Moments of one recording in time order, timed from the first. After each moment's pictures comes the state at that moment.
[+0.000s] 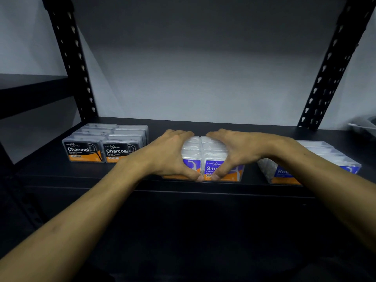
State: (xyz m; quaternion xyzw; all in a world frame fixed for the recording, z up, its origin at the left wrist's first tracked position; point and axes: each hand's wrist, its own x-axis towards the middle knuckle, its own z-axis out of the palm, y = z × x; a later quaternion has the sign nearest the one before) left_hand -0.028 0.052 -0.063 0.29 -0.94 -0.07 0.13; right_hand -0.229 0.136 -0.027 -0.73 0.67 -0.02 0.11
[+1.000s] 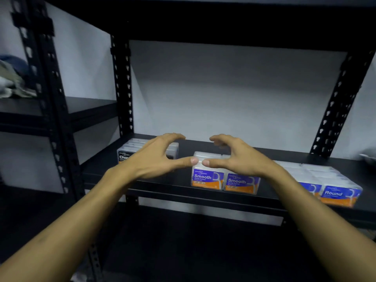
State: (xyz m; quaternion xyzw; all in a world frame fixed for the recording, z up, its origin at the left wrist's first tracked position) left_hand 0.089 0.099 -0.017 0.36 -0.88 -0.16 0.26; right_hand -0.148 0.167 -0.009 -0.70 0.66 -0.26 0.07
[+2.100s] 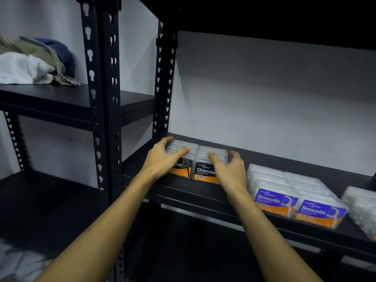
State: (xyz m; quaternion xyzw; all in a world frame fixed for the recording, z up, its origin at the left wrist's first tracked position) left_hand 0.164 -0.047 -0.090 0.47 -0.69 -0.33 0.43; right_hand -0.009 0.033 -0.084 -0.43 0.70 -0.55 0.16
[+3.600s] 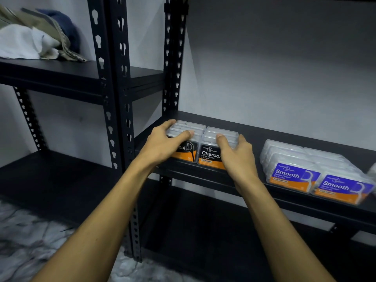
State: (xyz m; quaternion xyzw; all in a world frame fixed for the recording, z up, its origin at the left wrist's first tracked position) left_hand 0.194 -0.029 -0.105 0.45 -0.67 -0.40 0.44; right_hand 0.010 0.048 -0.106 -0.47 0.65 -0.56 0.20
